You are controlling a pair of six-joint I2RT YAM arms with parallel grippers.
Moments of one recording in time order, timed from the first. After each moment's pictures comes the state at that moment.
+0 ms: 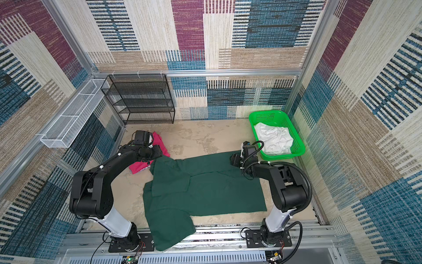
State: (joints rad) left arm -0.10 1.69 1.16 -0.47 0.04 -0.40; right arm 0.19 1.70 0.74 0.16 -0.17 0.45
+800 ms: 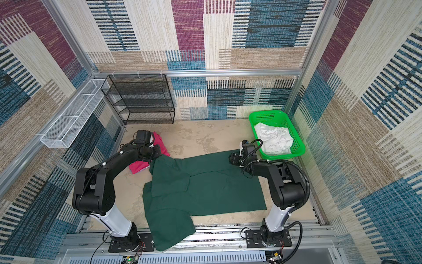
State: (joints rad) left arm -0.10 1.68 1.17 -0.46 0.03 -0.40; right arm 0.19 1.73 0.78 0.16 -0.20 0.42
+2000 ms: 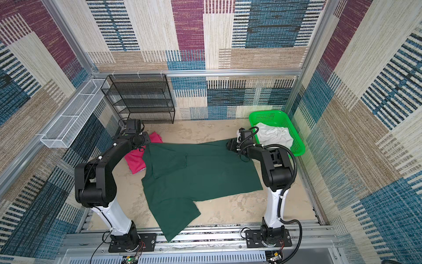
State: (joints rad) left arm 0.01 1.80 1.40 -0.44 -0.20 -0.34; right arm 0.14 1.98 1.19 0.01 -0.27 0.41
